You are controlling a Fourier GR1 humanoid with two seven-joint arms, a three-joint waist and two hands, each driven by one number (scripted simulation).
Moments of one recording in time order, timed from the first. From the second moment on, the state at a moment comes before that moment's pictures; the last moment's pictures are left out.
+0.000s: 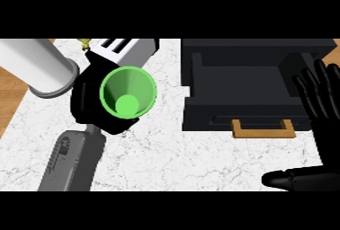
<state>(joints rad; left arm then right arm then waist) -0.42 0.01 0.03 -1.39 0.27 -0.06 -0.36 -0.09 -0.10 -0.09 -2.08 -0.17 0.13 0.18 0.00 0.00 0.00</state>
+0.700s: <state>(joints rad) -0.79 0.00 -0.03 -1.30 0.20 0.18 -0.15 -0.08 -0.10 -0.09 -2.06 -0.18 0.15 0.16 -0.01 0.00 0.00</state>
